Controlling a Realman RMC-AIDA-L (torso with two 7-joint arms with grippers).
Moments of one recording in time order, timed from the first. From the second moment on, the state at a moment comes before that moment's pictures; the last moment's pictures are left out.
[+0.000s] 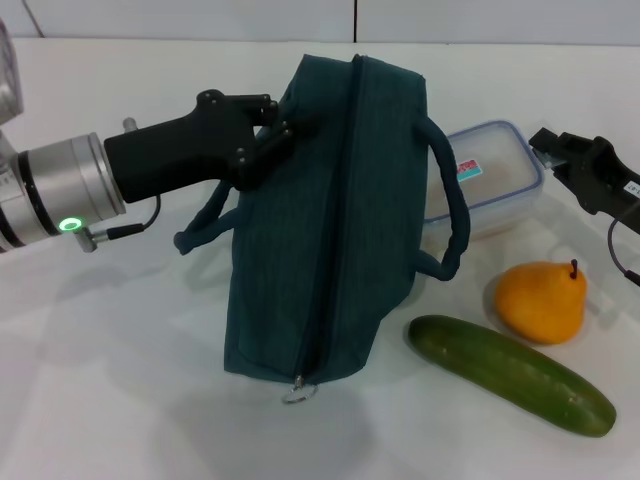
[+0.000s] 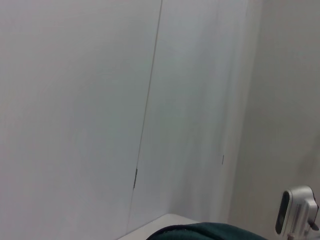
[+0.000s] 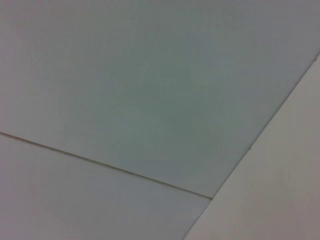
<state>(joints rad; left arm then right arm) -0.76 -2.08 2.85 -0.44 -0.56 1.76 -1.03 0.61 2.03 -0.99 -0.04 -1.03 -1.16 1.77</state>
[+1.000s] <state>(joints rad) -0.83 -2.06 2.85 -0.44 -0.53 1.78 -1.34 0.48 2.02 -0.99 -0.21 -1.02 -1.37 1.30</state>
